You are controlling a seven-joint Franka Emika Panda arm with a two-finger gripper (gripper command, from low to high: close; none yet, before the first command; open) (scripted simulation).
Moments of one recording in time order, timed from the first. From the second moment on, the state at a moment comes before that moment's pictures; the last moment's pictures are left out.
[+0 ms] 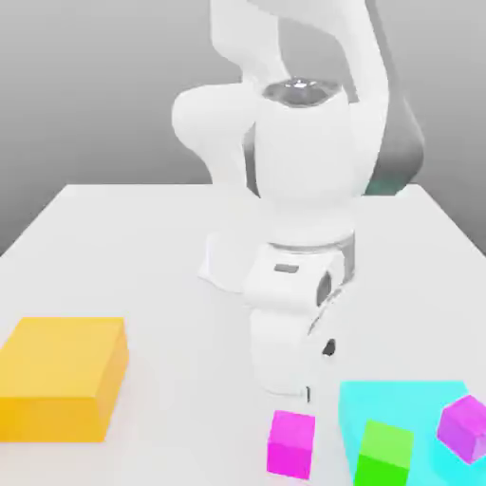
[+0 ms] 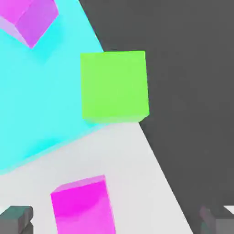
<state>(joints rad) 0.37 0.13 -0.21 -2.52 0.15 2.70 -0.44</state>
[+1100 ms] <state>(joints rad) 0.25 0.24 -0.11 -2.24 0.27 2.41 -0.81</state>
